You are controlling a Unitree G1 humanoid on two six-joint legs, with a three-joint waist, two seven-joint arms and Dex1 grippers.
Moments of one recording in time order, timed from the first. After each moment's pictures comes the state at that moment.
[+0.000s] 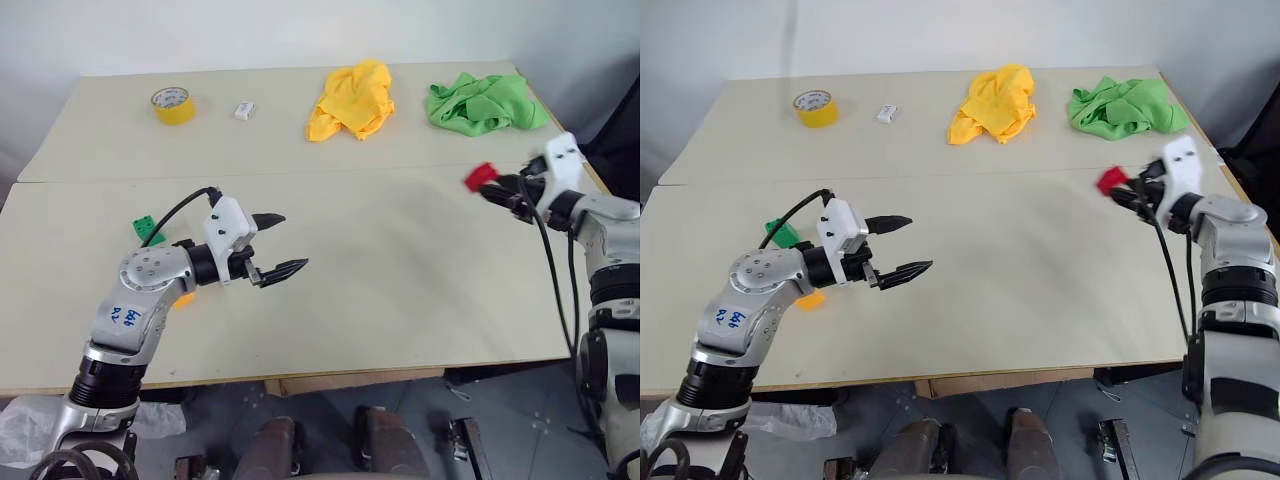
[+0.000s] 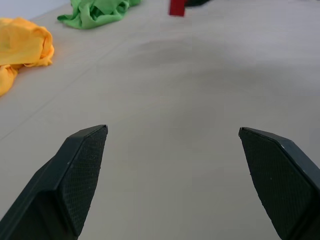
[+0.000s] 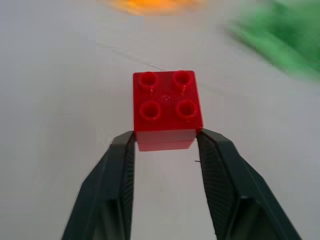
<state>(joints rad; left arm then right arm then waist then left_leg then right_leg) -0.40 0.62 0.00 -0.22 -0.36 0.39 -0.81 -0.87 -0.76 -0.03 0.61 0.23 0.27 1.11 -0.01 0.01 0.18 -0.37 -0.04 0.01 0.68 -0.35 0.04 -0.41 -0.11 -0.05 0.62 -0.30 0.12</state>
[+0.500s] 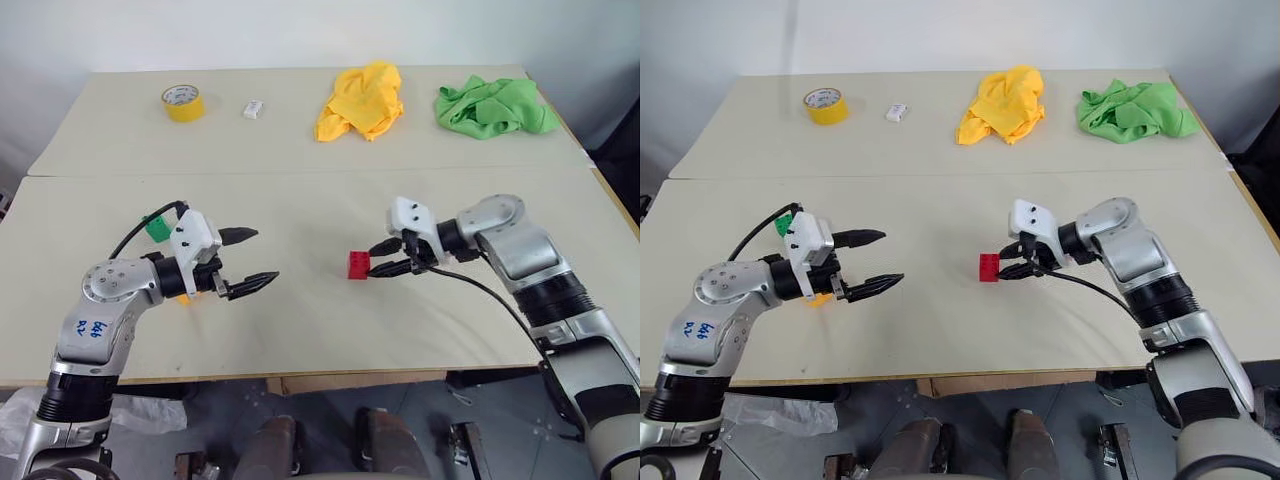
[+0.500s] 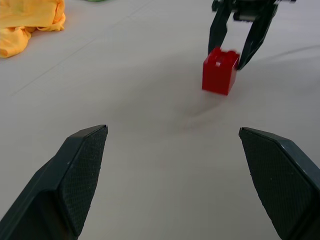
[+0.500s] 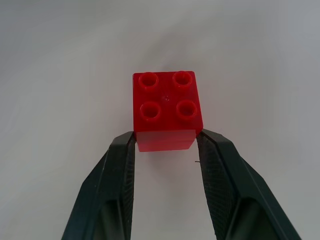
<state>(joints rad) -0.31 0.67 0.08 -0.18 -0.40 0.35 -0.89 -0.87 -0.63 0.36 0.36 0.09 0.33 1.35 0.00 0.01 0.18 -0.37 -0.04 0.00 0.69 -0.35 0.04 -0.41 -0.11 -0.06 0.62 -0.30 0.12</state>
